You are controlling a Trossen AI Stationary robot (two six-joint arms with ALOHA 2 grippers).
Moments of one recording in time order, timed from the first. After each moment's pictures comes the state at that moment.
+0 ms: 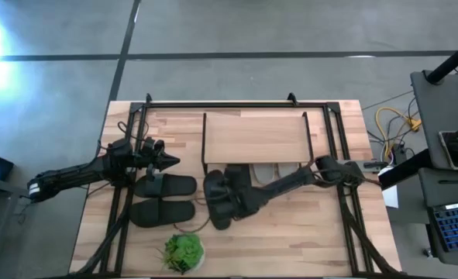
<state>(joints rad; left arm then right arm) 0.34 0.21 0.01 0.15 0.34 -0.54 0.32 2.27 1.81 -0.72 0.84 0.22</state>
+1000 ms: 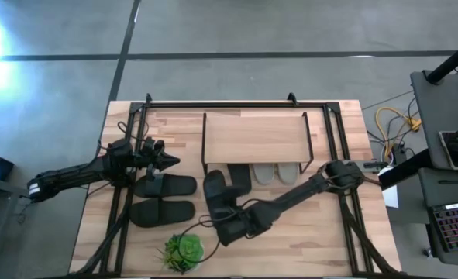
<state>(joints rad) 0.34 0.21 0.01 0.15 0.34 -0.54 0.45 2.21 1.81 -0.66 0.68 0.14</state>
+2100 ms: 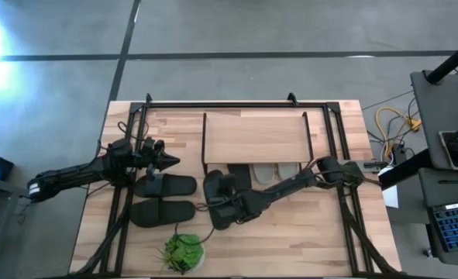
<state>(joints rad) 0.34 0.22 0.01 0.15 0.34 -0.54 0.33 2.26 1.76 -0.61 0.68 0.02</state>
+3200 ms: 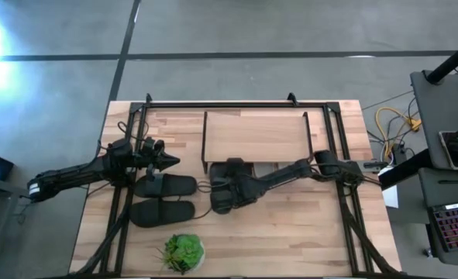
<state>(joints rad) 0.34 0.22 0.01 0.15 0.34 -0.54 0.24 2.26 1.75 -0.77 0.82 0.14</state>
